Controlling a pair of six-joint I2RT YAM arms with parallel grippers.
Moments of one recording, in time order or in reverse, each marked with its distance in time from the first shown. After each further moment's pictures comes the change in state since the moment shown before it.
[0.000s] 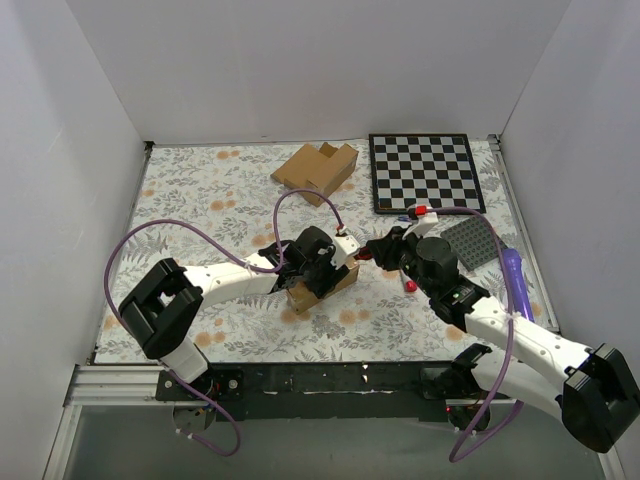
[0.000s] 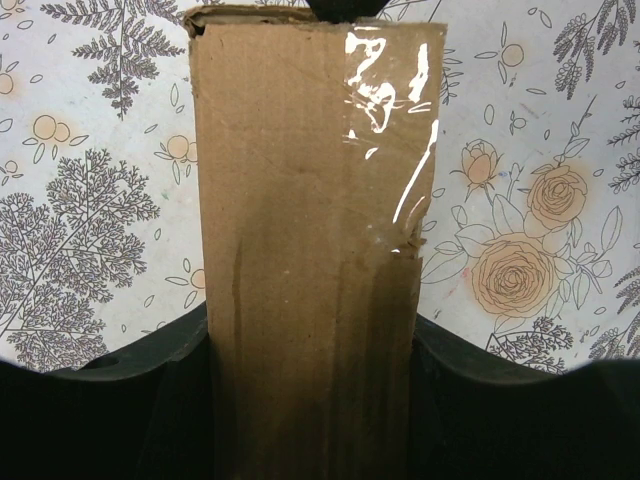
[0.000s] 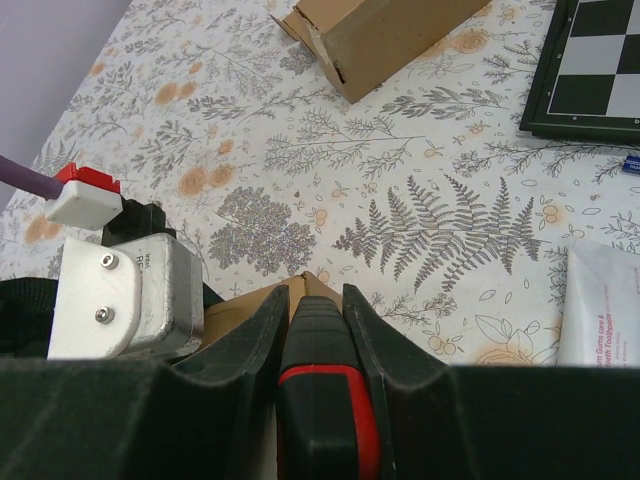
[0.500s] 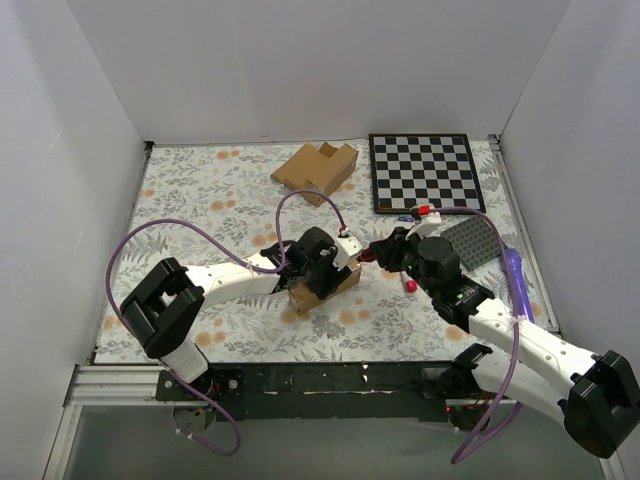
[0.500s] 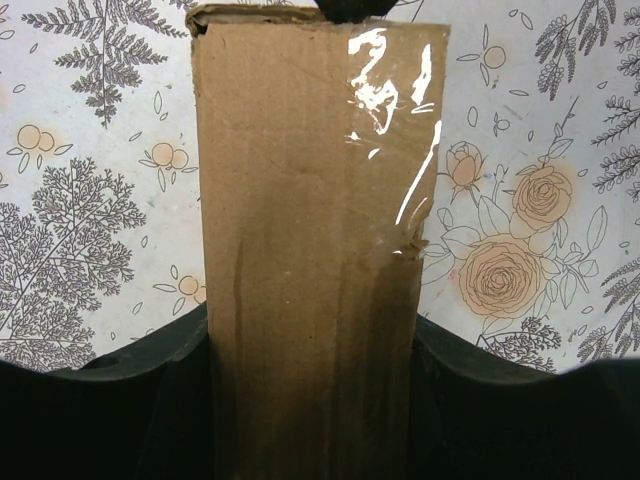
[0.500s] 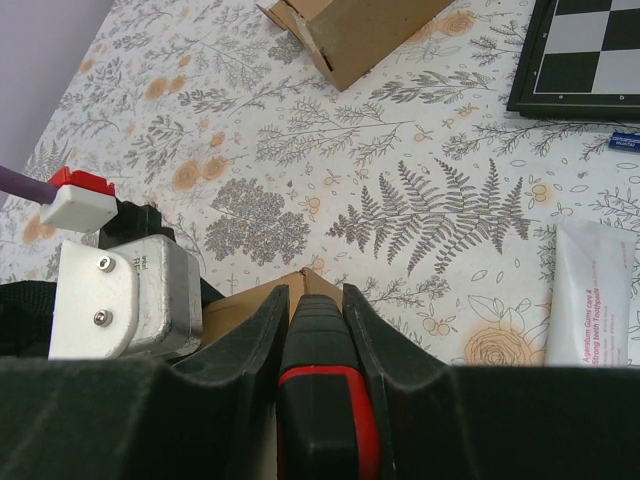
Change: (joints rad) left arm -0.009 0.008 0.008 -0.003 0.002 0.000; right arm -0.004 -0.032 0.022 -0.095 0.010 0.027
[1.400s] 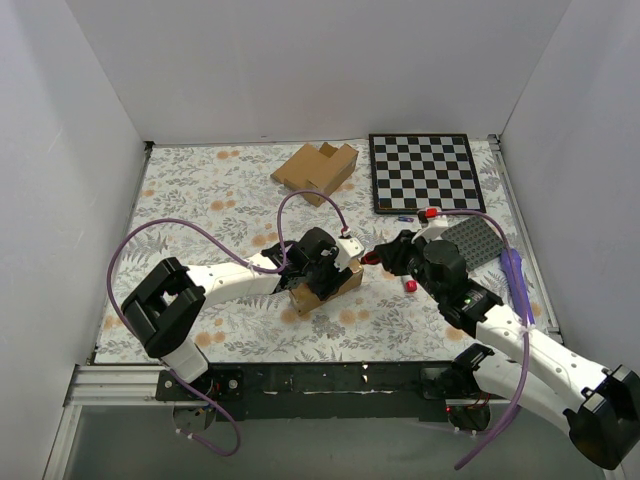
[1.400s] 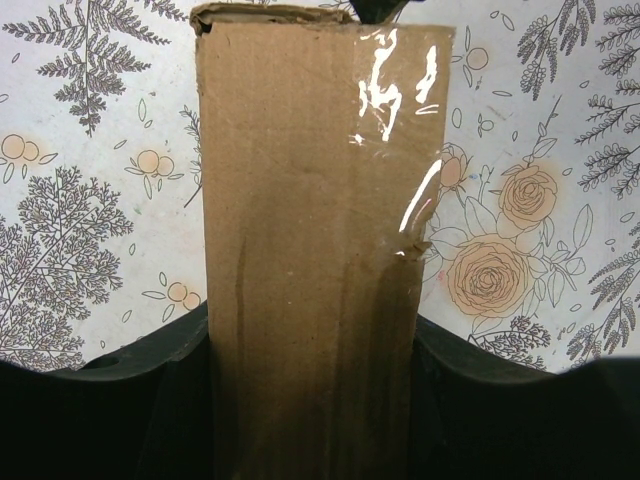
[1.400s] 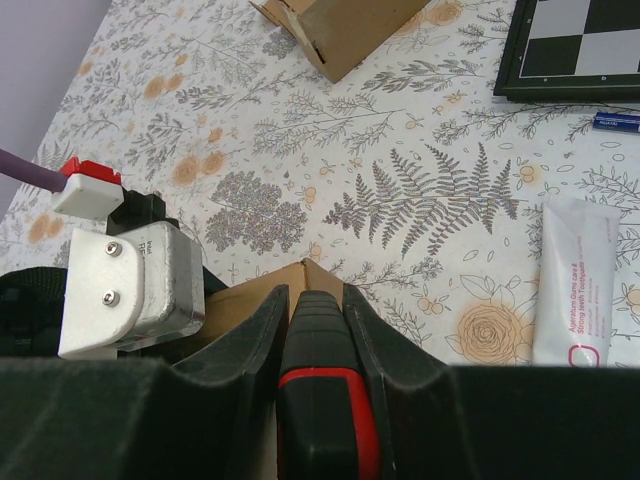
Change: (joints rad) left arm -0.006 0.006 0.005 0.000 0.018 0.003; right arm 0.000 -0.080 -0.003 -0.092 0.014 0.026
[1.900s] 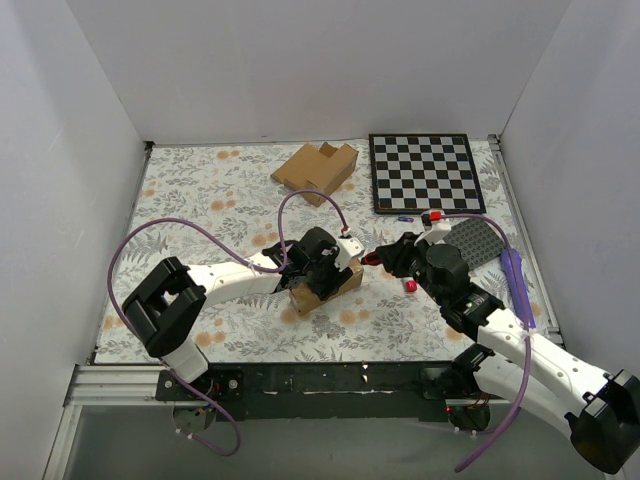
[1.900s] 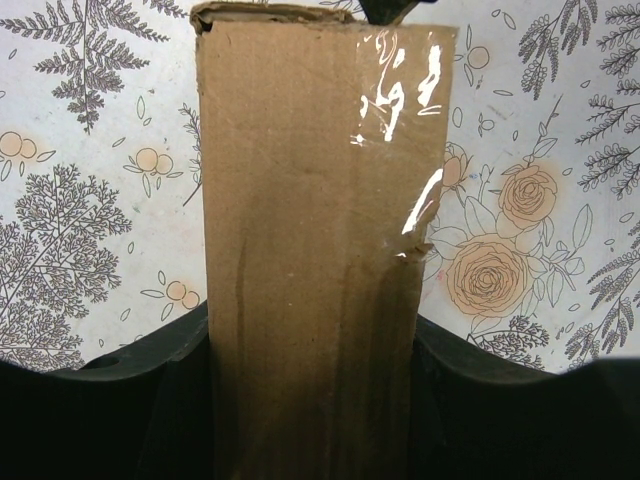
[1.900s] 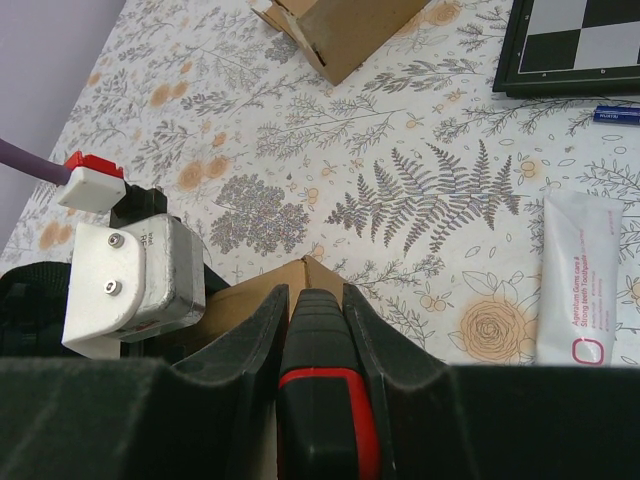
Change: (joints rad) left arm 0.000 0.006 0.008 -0.011 0.000 -0.005; right arm -0.002 -0.034 -0.032 0.012 0.003 0.023
